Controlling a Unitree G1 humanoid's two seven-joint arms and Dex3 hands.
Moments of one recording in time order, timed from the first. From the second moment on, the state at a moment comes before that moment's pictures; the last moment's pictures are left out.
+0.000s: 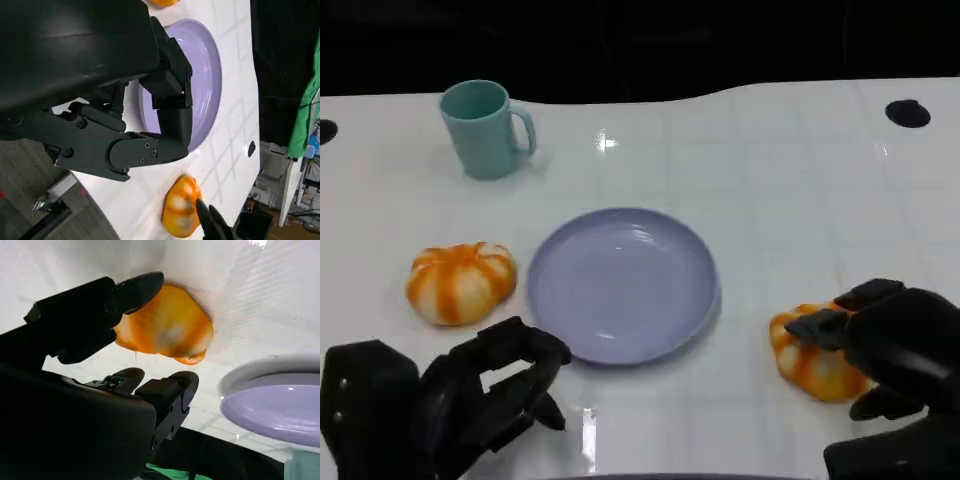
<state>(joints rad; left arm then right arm) 0.10 0.09 0.03 -0.07 -0.28 0.26 -0.32 -0.16 -0.50 0.33 0.02 -0.96 -0.13 0.18</state>
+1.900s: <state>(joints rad) 0.12 0.08 0.02 -0.11 -0.26 0.28 -0.30 -0.49 -0.27 0.38 0.50 -0.64 -0.44 -0.28</state>
